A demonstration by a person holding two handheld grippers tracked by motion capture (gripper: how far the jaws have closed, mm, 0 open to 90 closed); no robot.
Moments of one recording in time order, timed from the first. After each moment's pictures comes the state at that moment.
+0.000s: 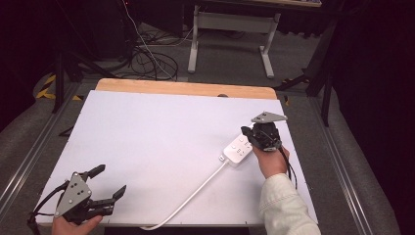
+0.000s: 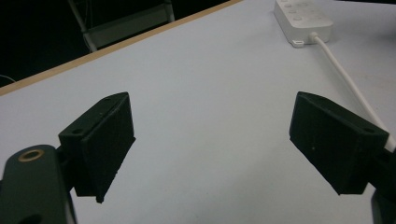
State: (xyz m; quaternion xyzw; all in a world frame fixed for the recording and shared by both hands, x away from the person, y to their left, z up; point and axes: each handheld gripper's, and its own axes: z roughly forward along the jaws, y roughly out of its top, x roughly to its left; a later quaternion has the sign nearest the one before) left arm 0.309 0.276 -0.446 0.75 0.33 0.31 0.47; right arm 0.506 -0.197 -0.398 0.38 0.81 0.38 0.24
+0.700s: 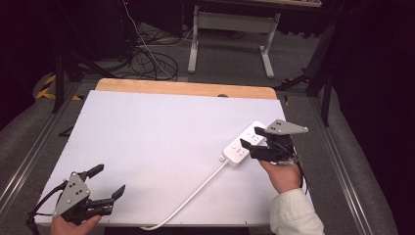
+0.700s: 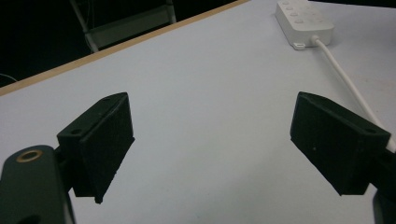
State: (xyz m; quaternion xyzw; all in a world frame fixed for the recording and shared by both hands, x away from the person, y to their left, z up) left arm 0.309 0.278 -0.446 0.75 0.34 0.31 0.47; right arm 0.455 -0.214 -0.370 0.33 0.80 0.44 0.23
